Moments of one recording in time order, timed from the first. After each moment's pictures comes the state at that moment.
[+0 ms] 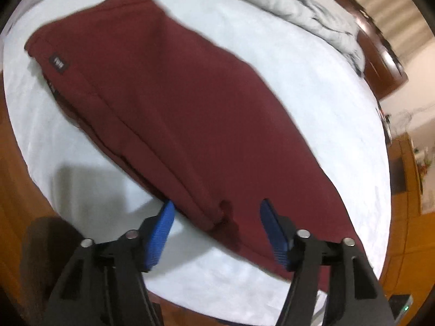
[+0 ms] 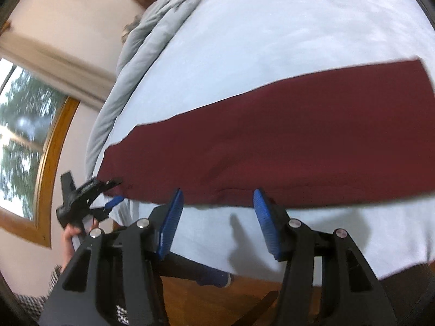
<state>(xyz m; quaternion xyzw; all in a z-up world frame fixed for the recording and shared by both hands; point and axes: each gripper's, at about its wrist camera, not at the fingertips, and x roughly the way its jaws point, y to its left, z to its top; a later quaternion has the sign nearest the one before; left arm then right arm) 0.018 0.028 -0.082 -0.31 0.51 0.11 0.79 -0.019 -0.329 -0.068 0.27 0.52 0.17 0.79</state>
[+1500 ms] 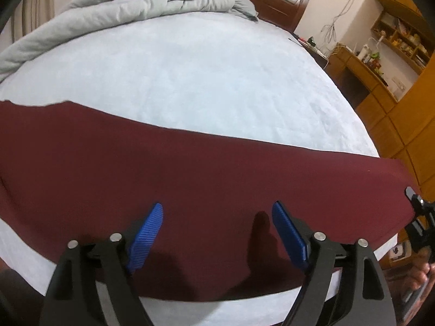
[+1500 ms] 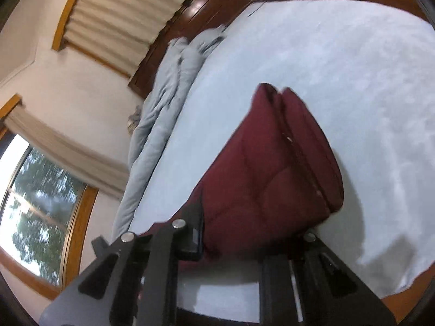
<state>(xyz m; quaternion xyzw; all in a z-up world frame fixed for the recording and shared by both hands) 0.083 -0.169 -0.051 -0.12 0.49 -0.08 0.86 -0.037 -0.515 -0.023 0.40 0.34 0.09 0.85</state>
